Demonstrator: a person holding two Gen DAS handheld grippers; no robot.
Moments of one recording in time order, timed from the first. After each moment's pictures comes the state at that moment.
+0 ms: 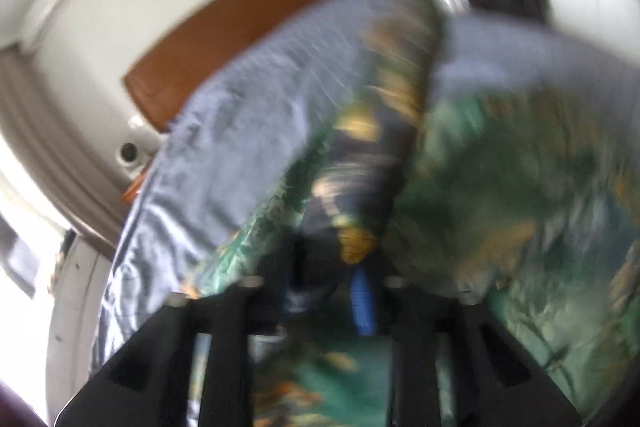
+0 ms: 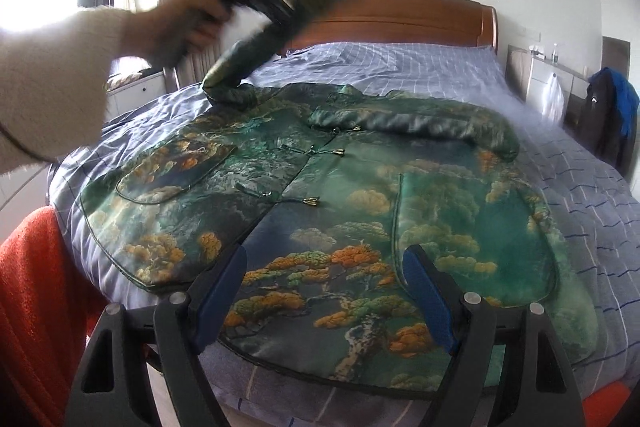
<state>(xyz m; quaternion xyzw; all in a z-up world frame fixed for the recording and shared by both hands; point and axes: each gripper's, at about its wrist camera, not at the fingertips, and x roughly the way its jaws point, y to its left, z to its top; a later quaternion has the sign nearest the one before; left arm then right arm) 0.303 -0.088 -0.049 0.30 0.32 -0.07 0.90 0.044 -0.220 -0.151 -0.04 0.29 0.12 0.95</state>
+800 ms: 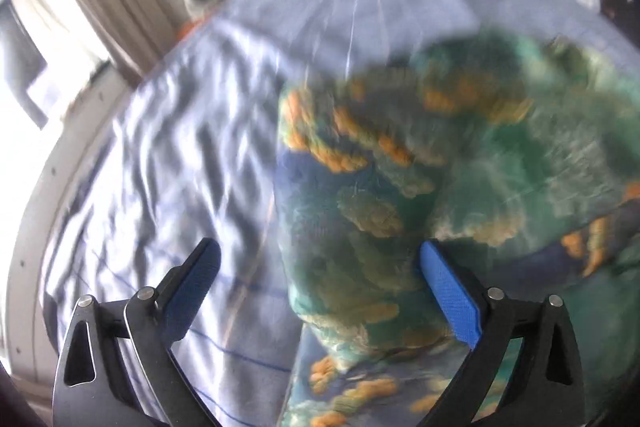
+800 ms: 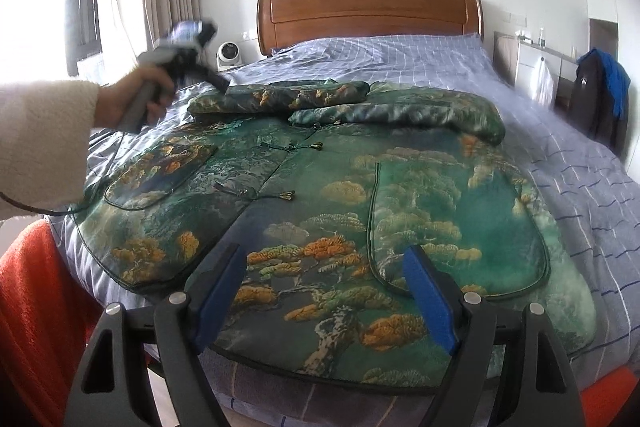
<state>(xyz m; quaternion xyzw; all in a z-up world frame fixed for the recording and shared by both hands) 0.347 0.099 -0.129 0.11 0.47 0.10 0.87 0.048 -0.236 -0.156 -0.02 0.30 0.11 0.95</state>
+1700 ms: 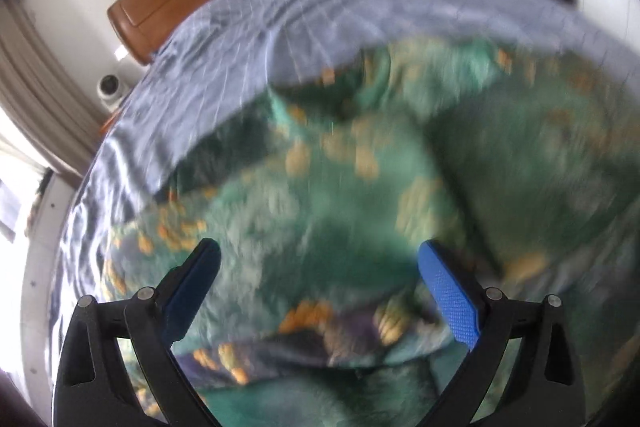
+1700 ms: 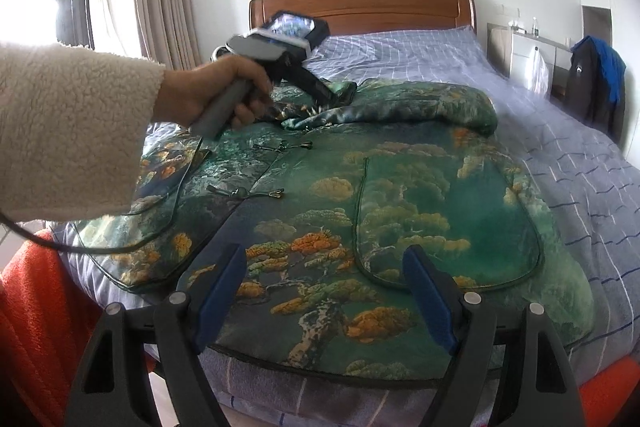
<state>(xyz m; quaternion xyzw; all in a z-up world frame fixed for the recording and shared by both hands) 0.361 -0.118 -0.084 0.21 0.41 -0.05 0.89 0.047 -0.250 -0.156 0.01 0.31 0.10 0.95</state>
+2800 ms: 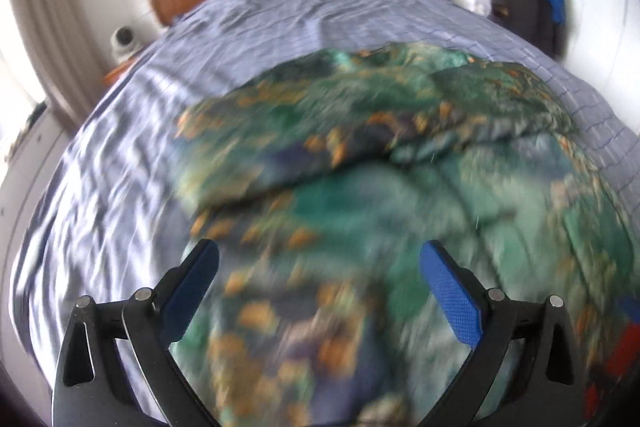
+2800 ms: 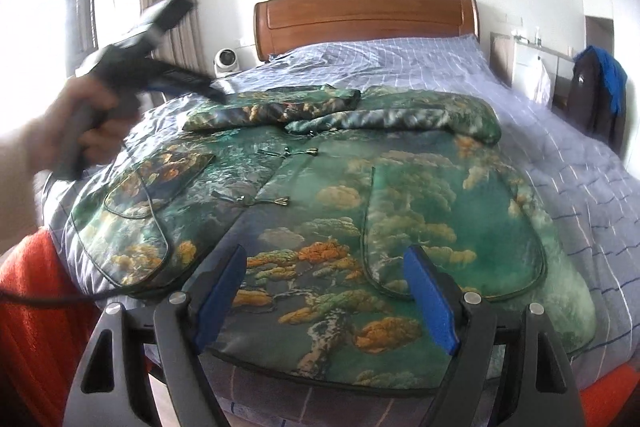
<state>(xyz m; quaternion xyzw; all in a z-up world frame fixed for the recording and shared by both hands) 0.179 0.024 -0.056 0.09 0.41 -0.06 0.90 0.046 -0.239 -0.155 -0.01 0.29 0.10 0.95</state>
